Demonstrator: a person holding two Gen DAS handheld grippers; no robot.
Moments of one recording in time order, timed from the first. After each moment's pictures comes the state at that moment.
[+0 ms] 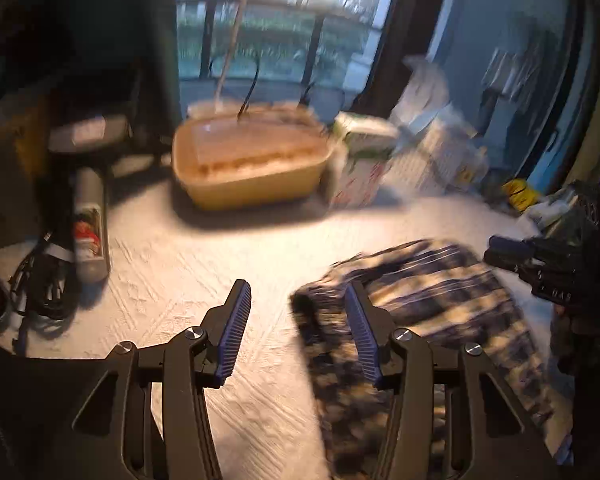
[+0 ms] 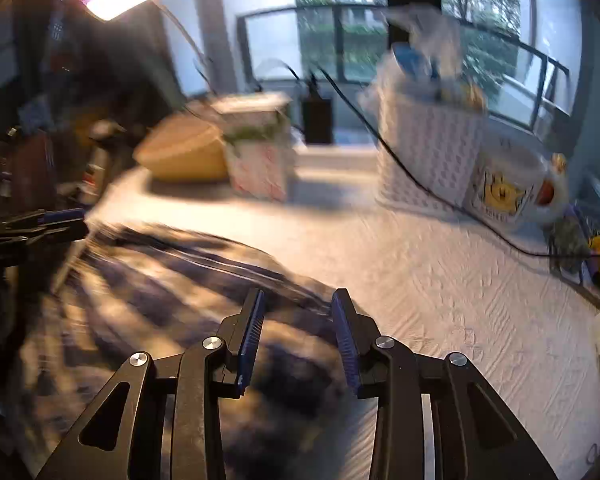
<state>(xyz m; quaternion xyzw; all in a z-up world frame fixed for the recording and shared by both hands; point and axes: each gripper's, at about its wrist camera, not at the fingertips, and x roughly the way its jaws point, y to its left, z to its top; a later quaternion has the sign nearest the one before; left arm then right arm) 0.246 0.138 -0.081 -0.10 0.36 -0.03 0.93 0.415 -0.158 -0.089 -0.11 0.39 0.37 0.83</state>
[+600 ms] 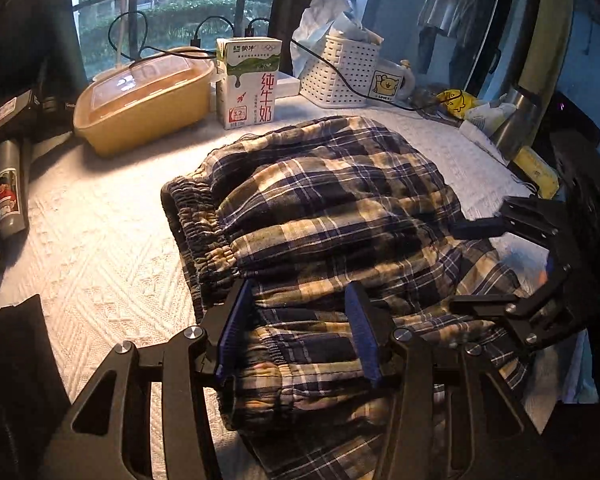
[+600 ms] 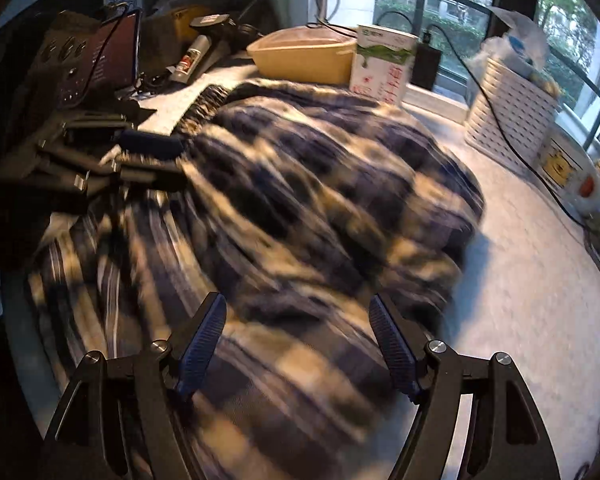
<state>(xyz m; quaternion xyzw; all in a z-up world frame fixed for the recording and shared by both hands) 0.231 0.072 -0.130 -0.03 0.42 -0.12 0.90 0.315 -0.156 -0.130 -0.23 0.43 0.42 0.77</state>
